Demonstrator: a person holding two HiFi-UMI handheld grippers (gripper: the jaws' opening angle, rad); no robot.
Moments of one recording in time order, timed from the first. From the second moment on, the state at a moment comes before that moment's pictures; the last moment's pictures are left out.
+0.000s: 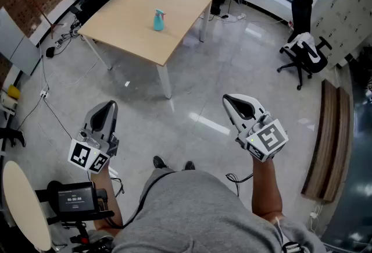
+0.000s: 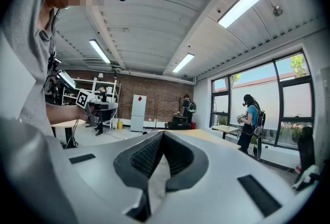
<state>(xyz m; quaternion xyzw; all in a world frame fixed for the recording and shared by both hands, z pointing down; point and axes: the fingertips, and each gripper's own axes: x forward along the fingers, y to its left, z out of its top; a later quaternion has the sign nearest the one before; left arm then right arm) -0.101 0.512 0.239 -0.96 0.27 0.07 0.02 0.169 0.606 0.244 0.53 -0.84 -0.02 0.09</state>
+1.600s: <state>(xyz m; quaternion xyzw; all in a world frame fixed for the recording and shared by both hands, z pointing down) -0.178 0.382 0.261 -0.97 0.22 0.08 0.00 0.082 0.491 0.250 0.57 -0.82 -0.02 0.09</state>
